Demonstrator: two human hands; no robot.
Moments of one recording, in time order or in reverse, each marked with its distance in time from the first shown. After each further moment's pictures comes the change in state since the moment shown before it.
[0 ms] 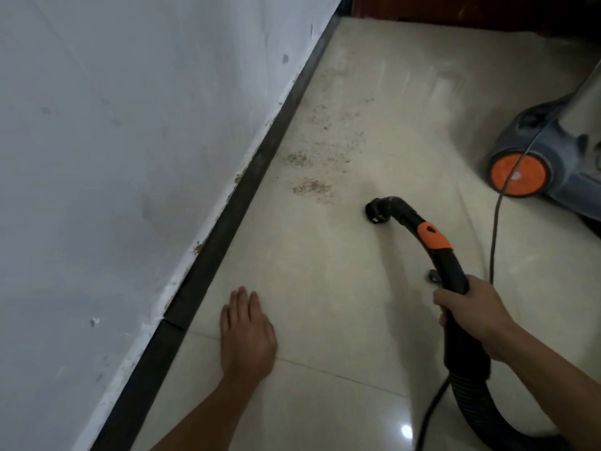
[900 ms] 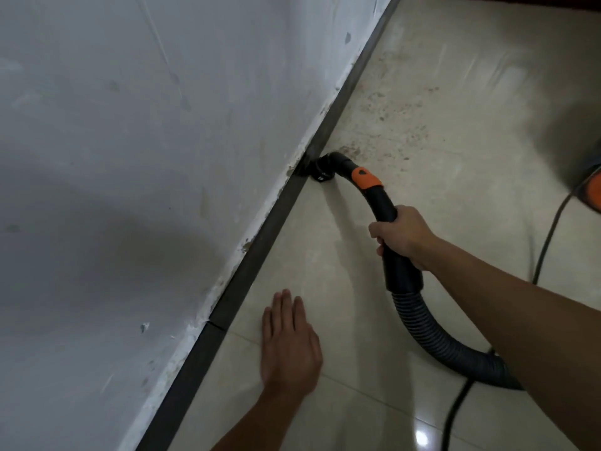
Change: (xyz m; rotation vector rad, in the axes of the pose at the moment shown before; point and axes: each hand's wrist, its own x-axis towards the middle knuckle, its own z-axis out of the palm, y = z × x) left_hand 0.006 -0.007 0.002 0.069 -0.064 -0.014; right_hand 0.078 -0.147 0.165 -0.088 -0.251 -0.156
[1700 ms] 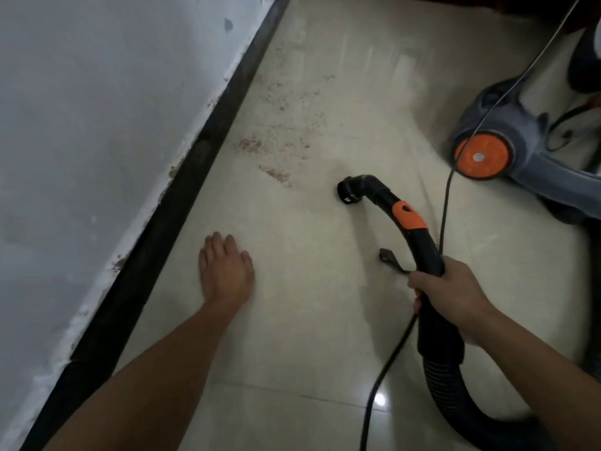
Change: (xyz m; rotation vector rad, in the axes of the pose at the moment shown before) left_hand 0.130 0.063 0.010 -0.093 0.098 0.042; right_hand -0.110 0.146 -0.143 0.225 0.240 0.183
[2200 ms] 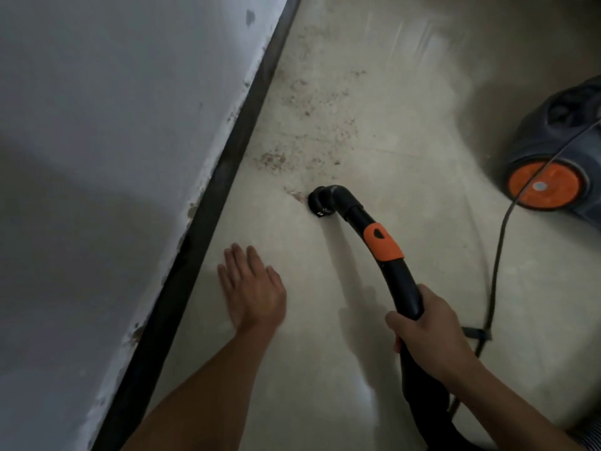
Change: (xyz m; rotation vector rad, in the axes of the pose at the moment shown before) left_hand 0.052 0.012 0.009 0.000 0.028 -0.095; right_hand 0.020 -0.062 0.088 -0.239 -0.056 -0.069
